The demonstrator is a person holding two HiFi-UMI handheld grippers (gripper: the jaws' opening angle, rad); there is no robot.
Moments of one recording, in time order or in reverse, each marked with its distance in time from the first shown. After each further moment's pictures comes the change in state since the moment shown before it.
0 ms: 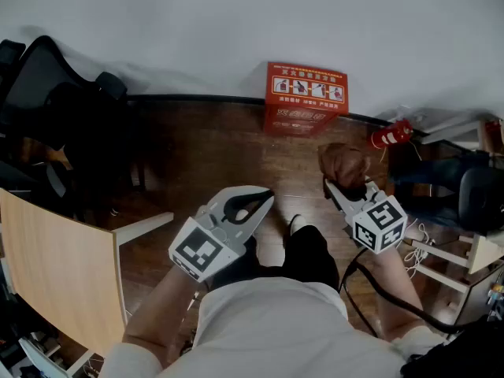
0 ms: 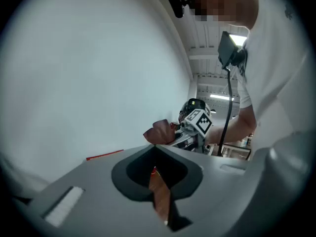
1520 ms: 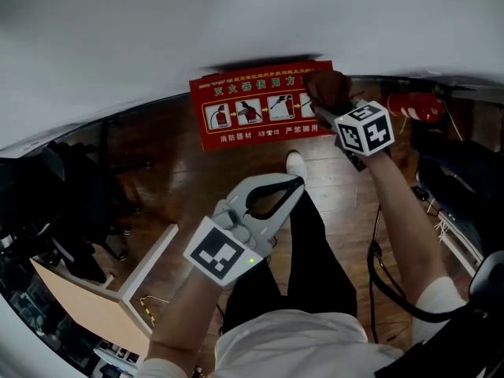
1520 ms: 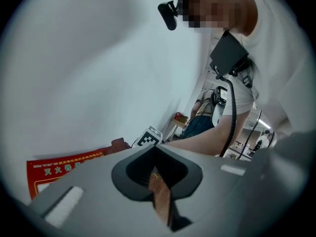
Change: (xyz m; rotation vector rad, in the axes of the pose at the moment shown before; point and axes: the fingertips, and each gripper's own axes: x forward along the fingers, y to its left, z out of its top) left arm 0.367 0.148 -0.048 -0.164 0.160 -0.153; right arm 0.242 -0.422 -0.106 0.320 0.261 0.003
